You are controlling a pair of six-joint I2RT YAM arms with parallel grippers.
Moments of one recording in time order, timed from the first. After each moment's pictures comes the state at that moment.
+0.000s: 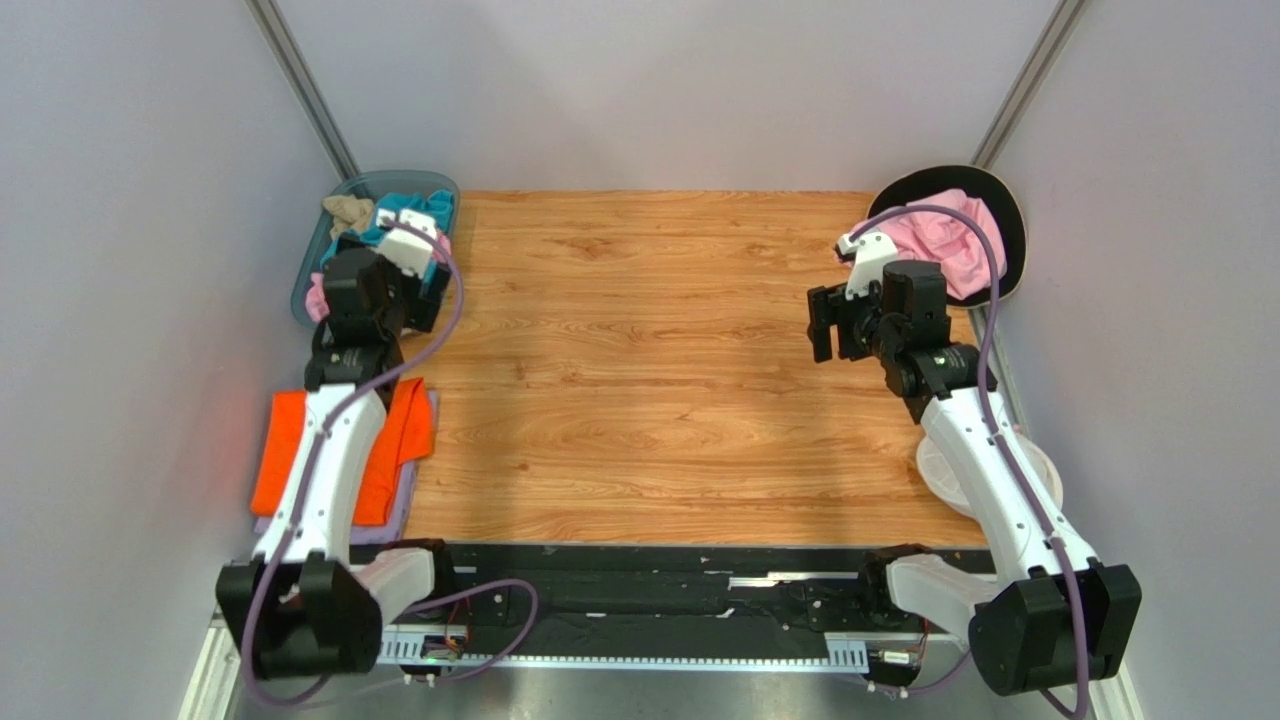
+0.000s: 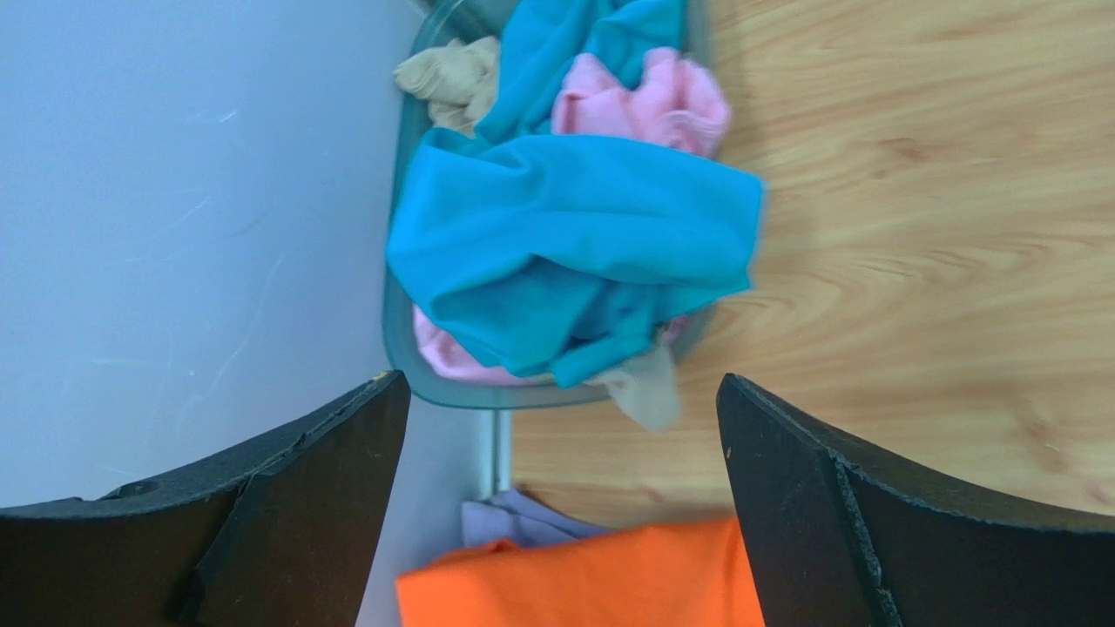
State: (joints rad) left arm 0.03 1.05 0.92 -0.20 -0.13 0.48; right arm 0.16 1.11 0.99 -0.47 -0.08 -0.12
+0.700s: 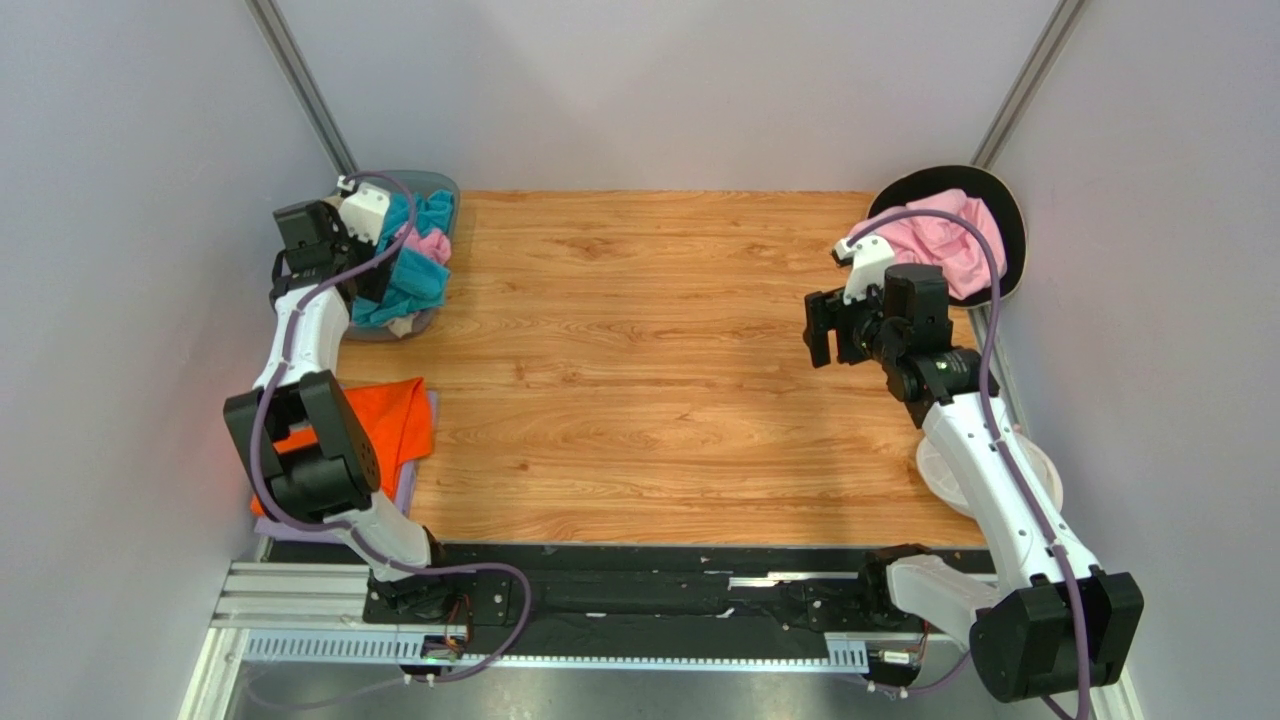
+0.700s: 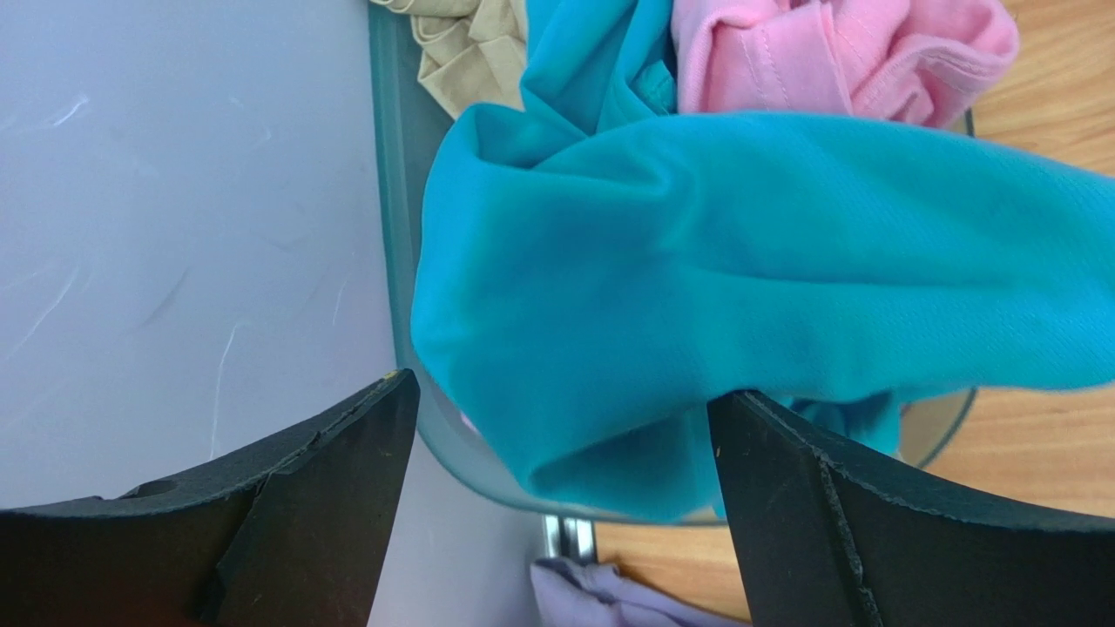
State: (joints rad) left arm 0.34 1.63 1.28 -0.23 0.11 0.64; right arm 0.16 1.08 0.98 -0.47 -0.13 -0.13
